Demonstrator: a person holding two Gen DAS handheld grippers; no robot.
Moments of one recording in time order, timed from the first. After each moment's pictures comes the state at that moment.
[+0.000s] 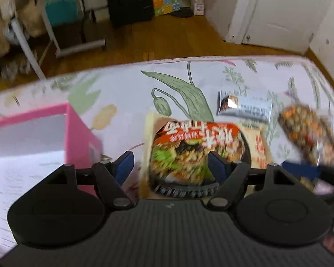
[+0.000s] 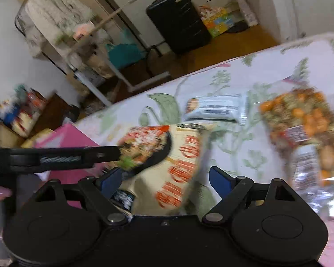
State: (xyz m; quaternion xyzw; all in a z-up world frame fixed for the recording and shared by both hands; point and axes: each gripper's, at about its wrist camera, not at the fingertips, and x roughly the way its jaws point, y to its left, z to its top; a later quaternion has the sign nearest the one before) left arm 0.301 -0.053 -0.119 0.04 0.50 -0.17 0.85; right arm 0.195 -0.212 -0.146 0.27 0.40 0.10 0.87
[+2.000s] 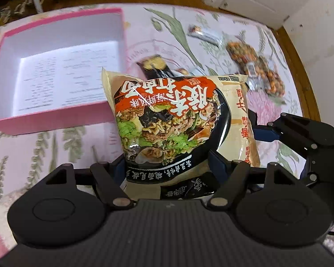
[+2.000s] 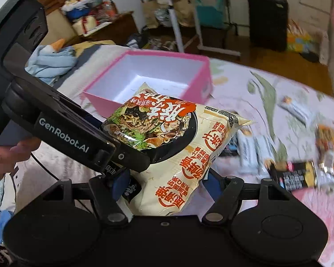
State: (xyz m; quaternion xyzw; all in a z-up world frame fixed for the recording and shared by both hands) left arm 0.132 0.091 -0.013 -0.02 0.60 -0.23 0.77; right arm 0.042 -0.071 -0.024 0.02 0.47 0.24 0.85
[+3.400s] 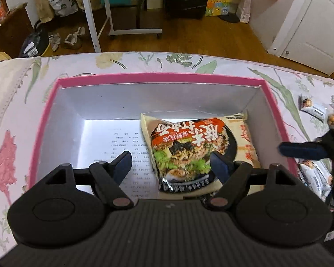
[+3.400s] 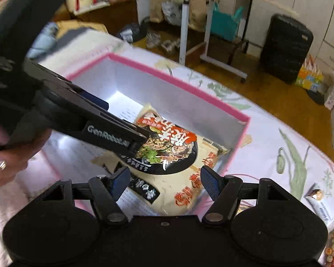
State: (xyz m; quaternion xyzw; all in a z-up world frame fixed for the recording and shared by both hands) left arm 0.288 0.186 -0.096 0.01 0.51 -0.10 0.86; right arm 0.203 0.015 -0.081 -0.10 0.45 0.23 0.86
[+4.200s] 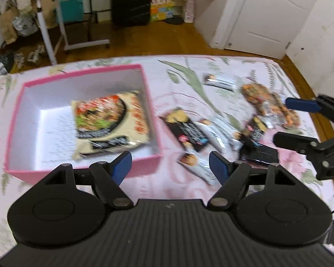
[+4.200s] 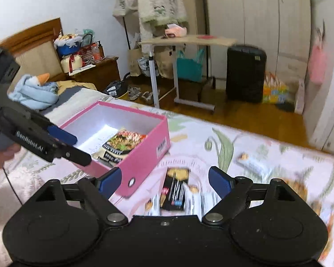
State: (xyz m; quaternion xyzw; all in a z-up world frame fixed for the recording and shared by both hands) left arm 0.138 0.095 -0.008 0.02 0.49 -0.22 0.85; right arm 0.066 -0.154 -0.015 0.00 0.35 0.20 0.92
